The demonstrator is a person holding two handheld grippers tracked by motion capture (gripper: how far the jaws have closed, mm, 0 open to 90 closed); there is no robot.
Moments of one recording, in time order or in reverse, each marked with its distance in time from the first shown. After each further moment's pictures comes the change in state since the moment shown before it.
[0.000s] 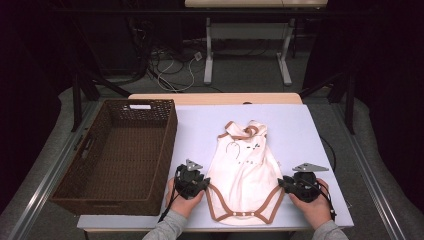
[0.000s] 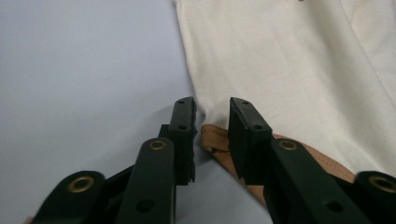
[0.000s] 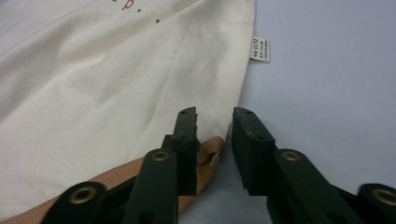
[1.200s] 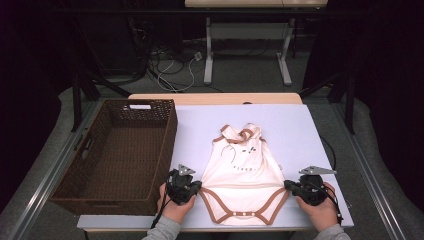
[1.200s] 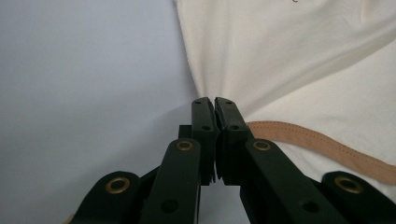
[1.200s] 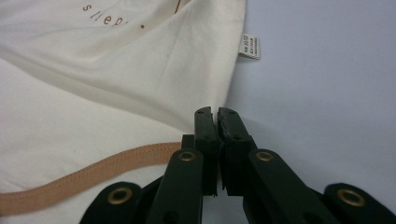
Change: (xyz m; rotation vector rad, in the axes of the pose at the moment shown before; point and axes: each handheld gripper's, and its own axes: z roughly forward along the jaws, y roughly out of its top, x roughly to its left) left arm 0.005 -0.015 -0.023 0.025 -0.015 -0.032; right arm -0.007 -0.007 -0.015 0.014 0.036 0.026
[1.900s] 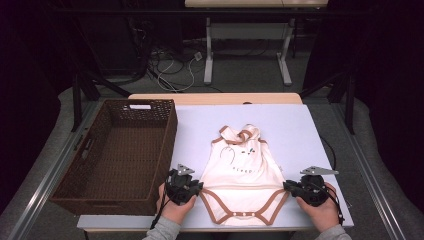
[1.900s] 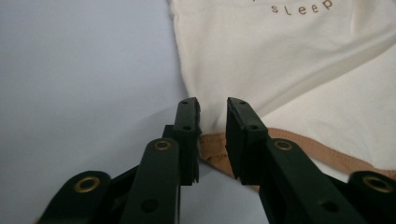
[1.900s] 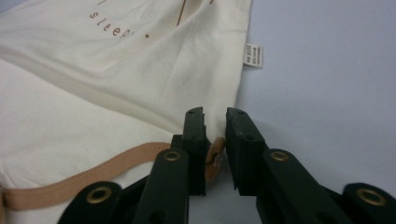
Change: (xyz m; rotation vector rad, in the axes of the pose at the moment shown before) left arm -0.002 0.004 -0.004 -0.021 -0.012 -0.008; right arm 0.001 0.001 -0.005 -0.013 0.027 0.004
